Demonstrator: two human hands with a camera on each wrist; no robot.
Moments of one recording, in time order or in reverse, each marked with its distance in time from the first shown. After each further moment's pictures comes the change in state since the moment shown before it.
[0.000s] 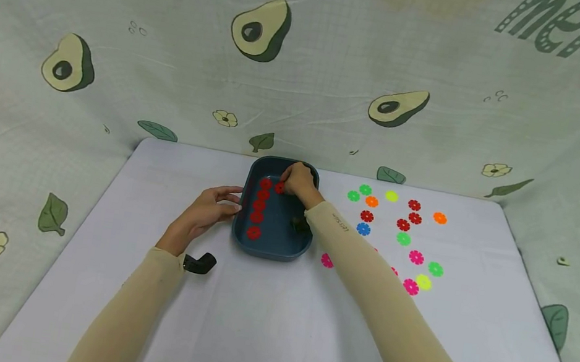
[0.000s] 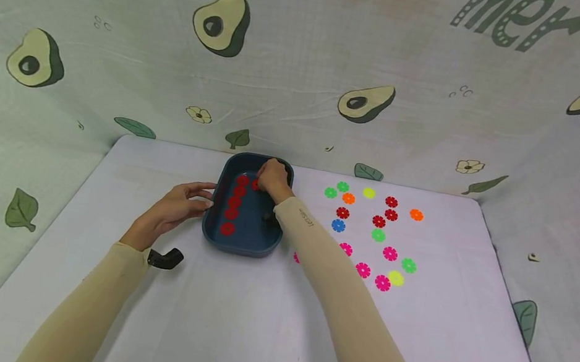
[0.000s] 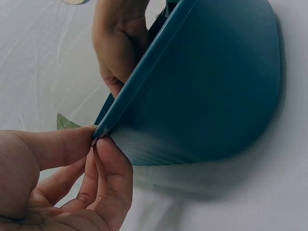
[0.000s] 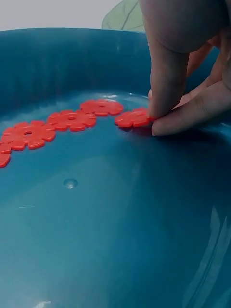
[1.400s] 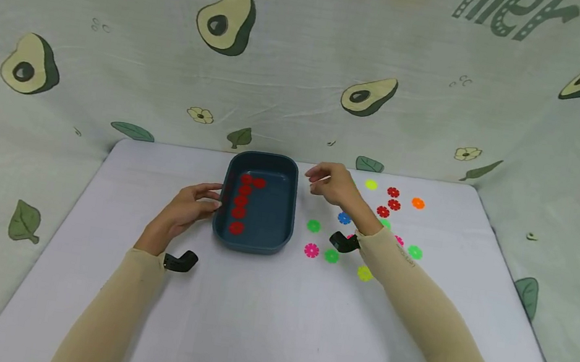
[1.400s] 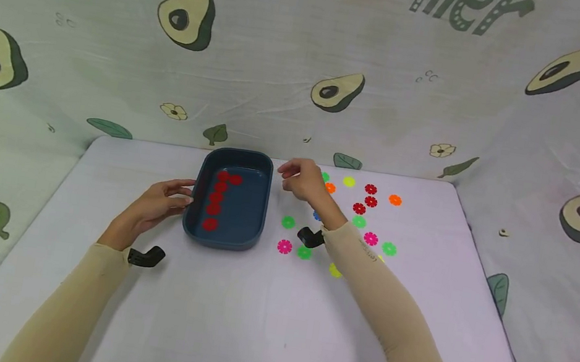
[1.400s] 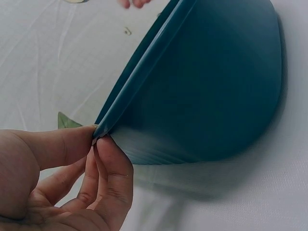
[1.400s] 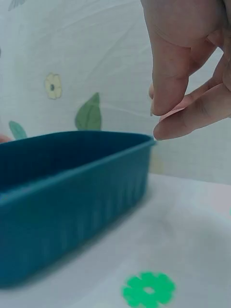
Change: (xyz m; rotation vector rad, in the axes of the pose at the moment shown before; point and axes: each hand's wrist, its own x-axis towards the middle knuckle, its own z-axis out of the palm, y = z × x) left_hand -0.005 0.005 0.003 0.022 -0.020 -0.028; right_hand -0.098 0.063 -0.094 0.283 0.020 -0.082
